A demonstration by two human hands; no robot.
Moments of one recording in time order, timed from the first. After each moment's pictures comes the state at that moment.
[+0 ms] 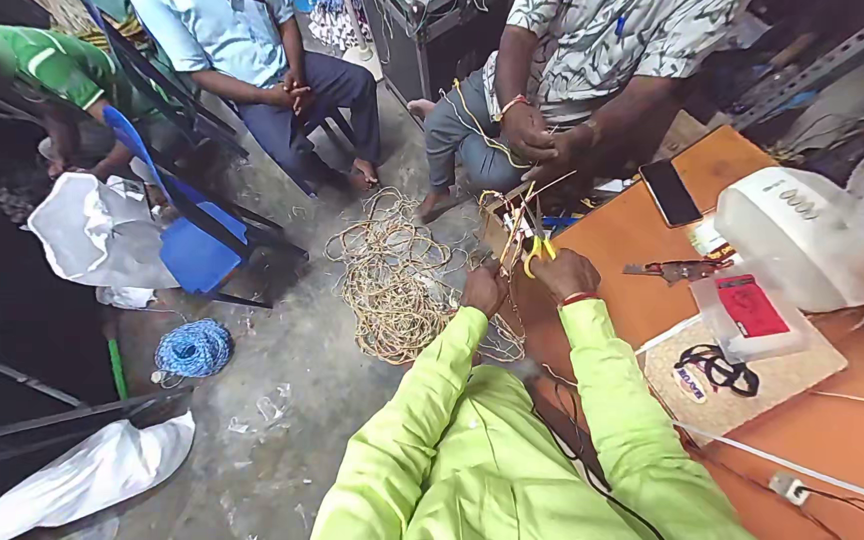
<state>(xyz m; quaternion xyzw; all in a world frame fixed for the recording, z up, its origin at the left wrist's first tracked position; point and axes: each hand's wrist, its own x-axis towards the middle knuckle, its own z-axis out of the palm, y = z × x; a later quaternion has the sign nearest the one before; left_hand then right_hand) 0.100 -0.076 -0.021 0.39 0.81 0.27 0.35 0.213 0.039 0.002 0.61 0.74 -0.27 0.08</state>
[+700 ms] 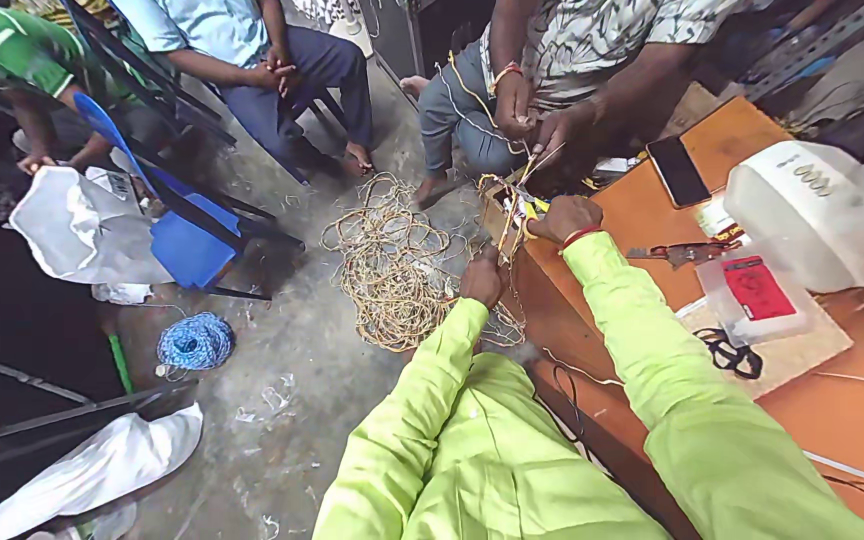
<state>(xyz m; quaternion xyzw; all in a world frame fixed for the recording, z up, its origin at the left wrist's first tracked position) 0.097 -0.073 -0.034 0.41 0.83 0.18 0.34 0.165 0.098 0.023 0.52 0.81 -0.17 0.21</state>
